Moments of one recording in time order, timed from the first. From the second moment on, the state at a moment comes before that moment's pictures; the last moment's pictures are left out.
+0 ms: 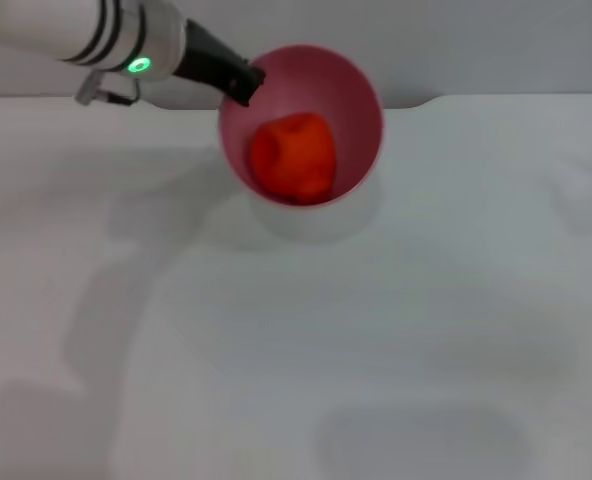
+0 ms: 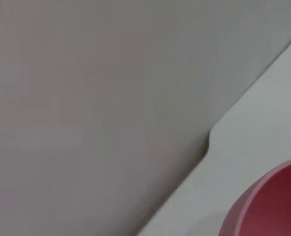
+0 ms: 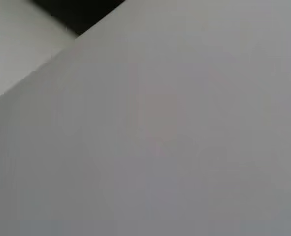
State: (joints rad) left arm -0.83 -2.06 1.30 1.05 2.50 1.00 -2.37; right arm 0.17 2.08 -1.02 -1.01 -0.80 -1.49 1.08
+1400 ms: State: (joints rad) left arm -0.51 -2.07 2.27 0.97 2.51 -0.62 -2.31; right arm 0.20 2.08 -1.00 -0.88 -0.61 -1.57 0.95
